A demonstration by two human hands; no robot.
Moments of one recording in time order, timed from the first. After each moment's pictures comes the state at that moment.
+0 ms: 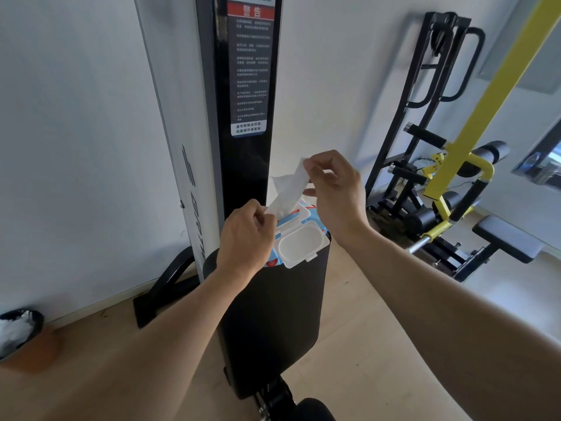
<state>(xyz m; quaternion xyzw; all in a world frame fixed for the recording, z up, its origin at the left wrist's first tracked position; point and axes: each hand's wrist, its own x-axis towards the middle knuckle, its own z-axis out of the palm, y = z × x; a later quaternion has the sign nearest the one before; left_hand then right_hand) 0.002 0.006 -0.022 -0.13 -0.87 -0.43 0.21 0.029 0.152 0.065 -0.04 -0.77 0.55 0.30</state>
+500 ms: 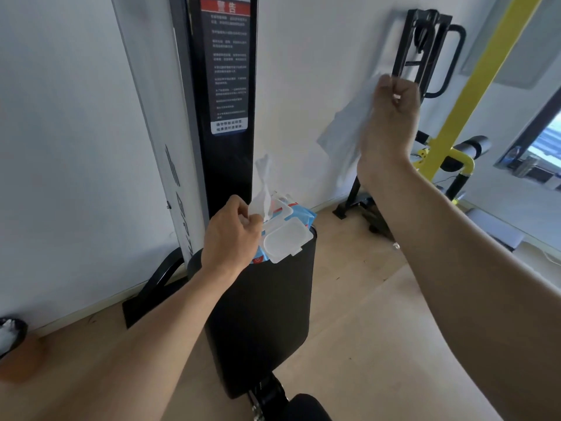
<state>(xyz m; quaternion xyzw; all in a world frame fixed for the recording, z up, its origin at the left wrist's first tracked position) 0.004 0.011 -0.018 -0.11 -0.88 -0.42 0.18 0.023 0.195 0.148 -0.12 -0.61 0.63 0.46</state>
